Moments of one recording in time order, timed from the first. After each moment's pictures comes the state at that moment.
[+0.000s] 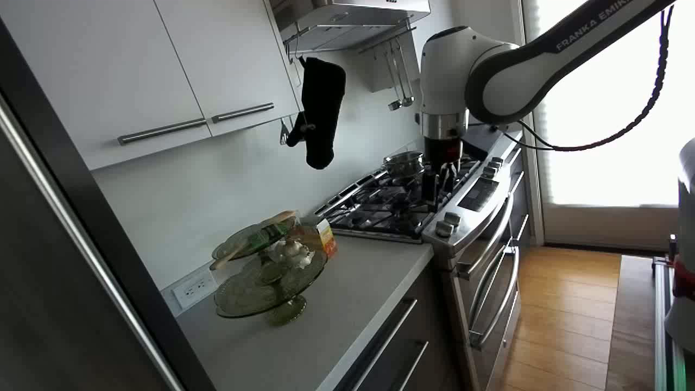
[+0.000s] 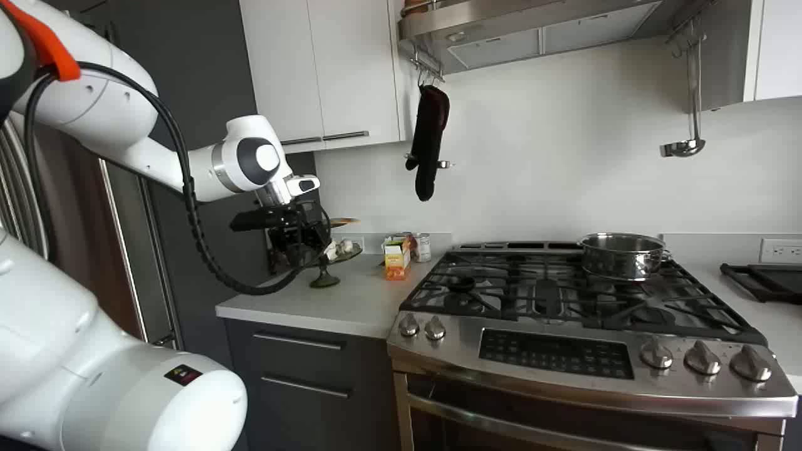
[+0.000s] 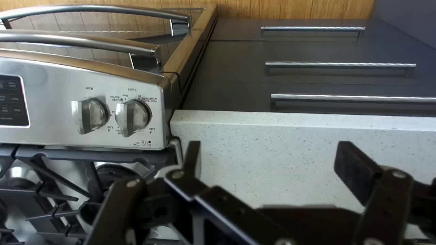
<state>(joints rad) 0.08 -0.56 0.31 -2.49 -0.02 2.20 0.29</state>
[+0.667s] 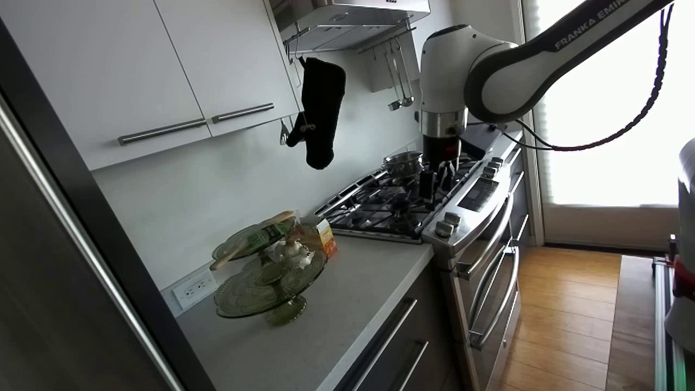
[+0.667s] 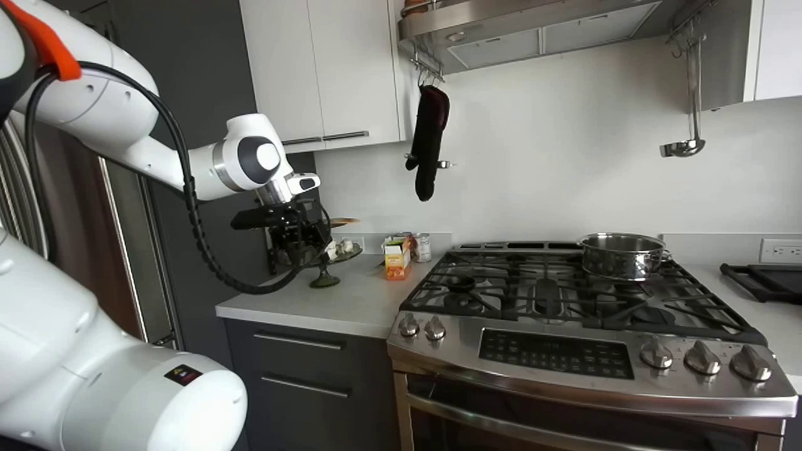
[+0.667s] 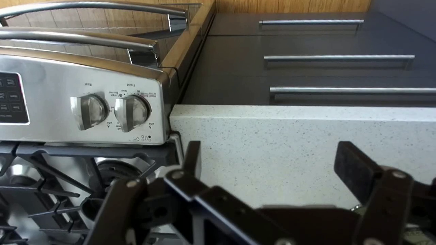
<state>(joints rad) 0.08 -0.56 0.31 -2.48 -0.02 2.22 0.30</state>
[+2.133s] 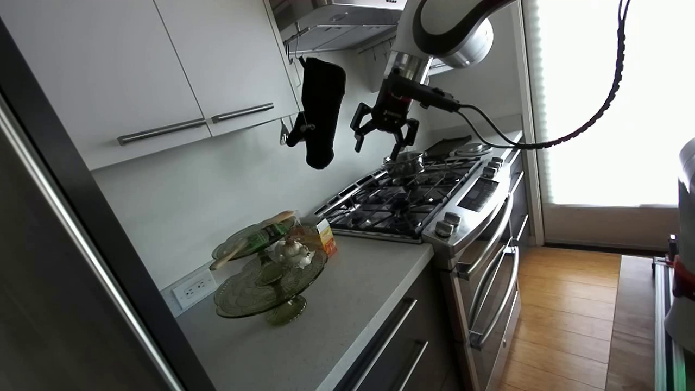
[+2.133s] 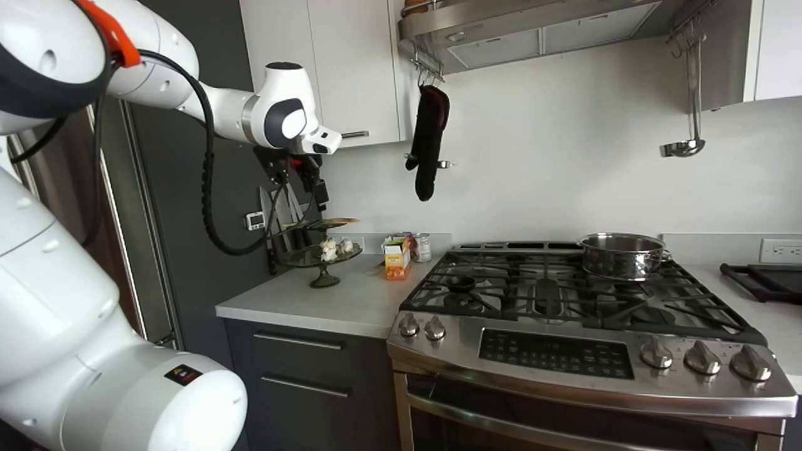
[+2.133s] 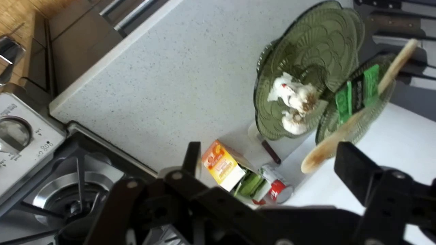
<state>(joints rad) 0.08 -0.41 0.21 -2.18 0.35 2.34 0.66</state>
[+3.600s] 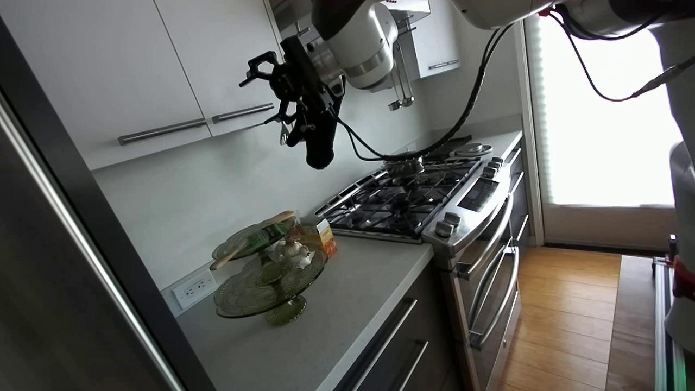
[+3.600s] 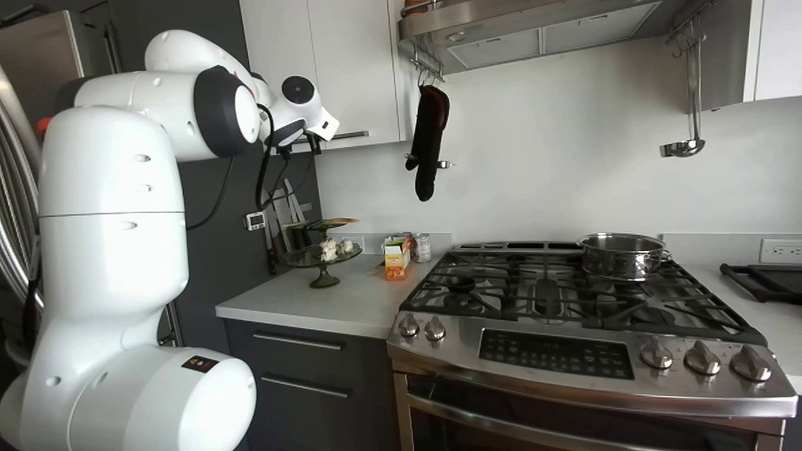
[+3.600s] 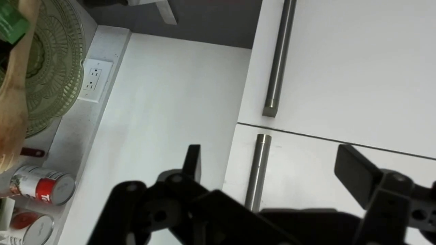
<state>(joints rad) 0.26 0.13 0.26 -1.54 0.93 2.96 0.43</state>
